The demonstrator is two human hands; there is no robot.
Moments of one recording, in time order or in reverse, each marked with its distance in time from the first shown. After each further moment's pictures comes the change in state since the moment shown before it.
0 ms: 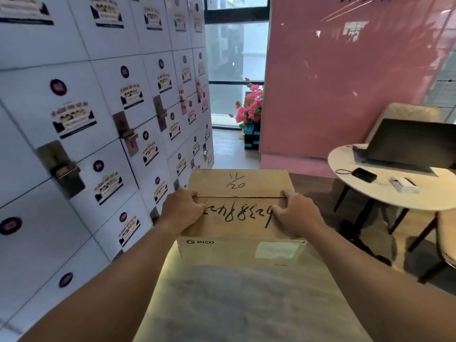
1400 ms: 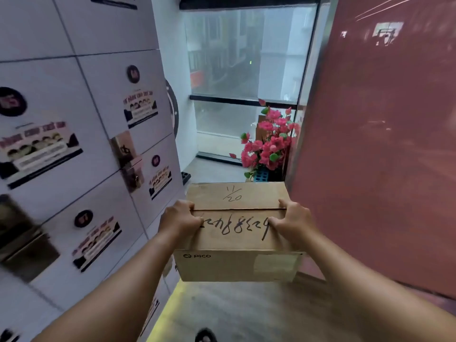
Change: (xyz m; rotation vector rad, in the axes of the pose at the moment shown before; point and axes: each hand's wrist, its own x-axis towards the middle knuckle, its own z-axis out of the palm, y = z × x) left_hand 1.114 0.043 0.375 0.052 -0.080 -0.159; right_hand 1.189 0.077 0.167 0.094 -0.114 0.023
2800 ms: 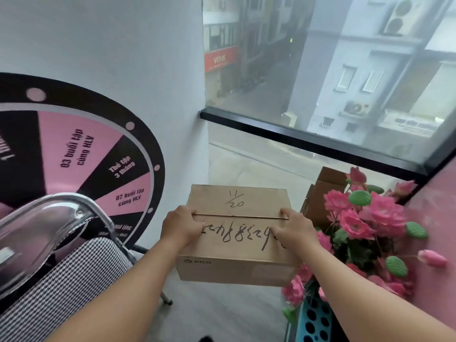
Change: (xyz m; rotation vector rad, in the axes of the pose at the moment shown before) left_hand 1.024 -0.027 0.132 -0.052 -0.016 -0.228; right_hand 1.043 -0.150 0.194 0.057 -0.151 0.001
